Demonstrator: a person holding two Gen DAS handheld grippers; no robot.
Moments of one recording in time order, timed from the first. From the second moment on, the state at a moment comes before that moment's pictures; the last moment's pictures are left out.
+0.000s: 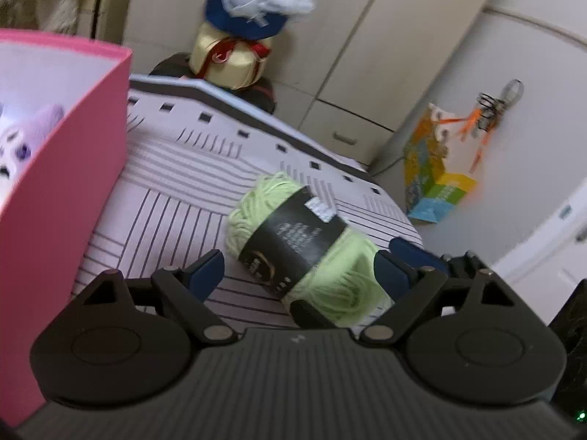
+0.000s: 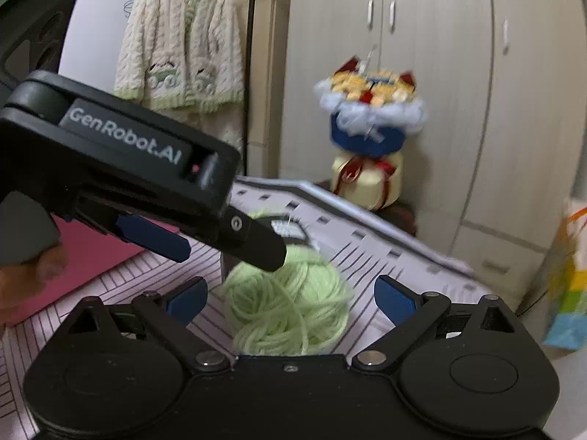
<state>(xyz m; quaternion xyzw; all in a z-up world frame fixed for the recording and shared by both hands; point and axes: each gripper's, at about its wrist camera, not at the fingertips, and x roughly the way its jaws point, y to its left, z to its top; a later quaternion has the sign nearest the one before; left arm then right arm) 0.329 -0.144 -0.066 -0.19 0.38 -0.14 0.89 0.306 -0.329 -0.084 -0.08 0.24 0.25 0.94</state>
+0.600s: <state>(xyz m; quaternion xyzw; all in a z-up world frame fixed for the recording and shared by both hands) 0.332 -0.138 -0.098 -0.30 0.37 -0.13 0.87 0.323 -0.342 -0.109 0.02 0.32 0.29 0.90</state>
